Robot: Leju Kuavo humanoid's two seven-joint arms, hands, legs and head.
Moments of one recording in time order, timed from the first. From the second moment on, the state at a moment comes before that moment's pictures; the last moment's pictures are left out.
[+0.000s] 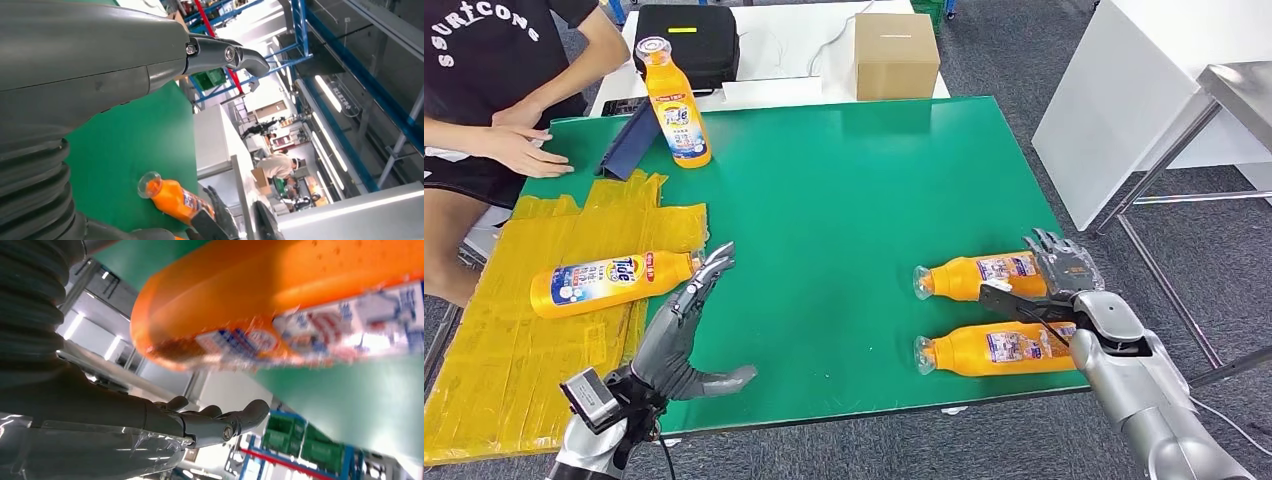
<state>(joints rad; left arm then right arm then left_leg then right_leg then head) -0.08 -0.01 -0.25 -1.56 -0.10 -0.26 -0.56 -0.44 -0.39 0.27 -0.92 1.11 -0.09 -0.07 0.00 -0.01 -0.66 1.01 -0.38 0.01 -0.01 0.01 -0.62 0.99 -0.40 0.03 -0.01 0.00</state>
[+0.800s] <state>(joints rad) -0.10 -0.02 -0.25 -1.52 -0.09 -0.27 -0.55 -0.50 -0.35 0.29 -0.77 1.12 -0.08 -0.07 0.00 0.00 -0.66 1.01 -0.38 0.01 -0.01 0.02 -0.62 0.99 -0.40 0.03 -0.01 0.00</state>
